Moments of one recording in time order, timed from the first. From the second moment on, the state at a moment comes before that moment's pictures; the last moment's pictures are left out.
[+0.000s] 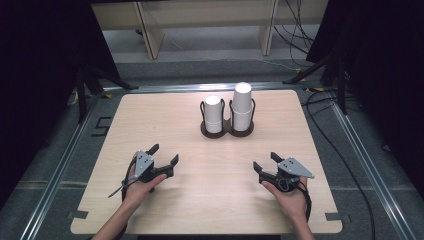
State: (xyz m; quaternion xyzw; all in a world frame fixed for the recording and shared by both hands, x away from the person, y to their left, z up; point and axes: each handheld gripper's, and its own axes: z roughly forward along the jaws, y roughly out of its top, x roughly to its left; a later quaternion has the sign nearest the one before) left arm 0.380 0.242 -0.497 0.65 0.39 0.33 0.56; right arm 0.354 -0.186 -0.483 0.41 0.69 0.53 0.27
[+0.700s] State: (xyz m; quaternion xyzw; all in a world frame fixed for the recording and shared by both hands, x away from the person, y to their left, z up) left arm 0.456 0.187 -0.489 0.70 0.35 0.30 0.55; right arm 0.416 -0.128 -0.433 0.38 0.68 0.56 0.28
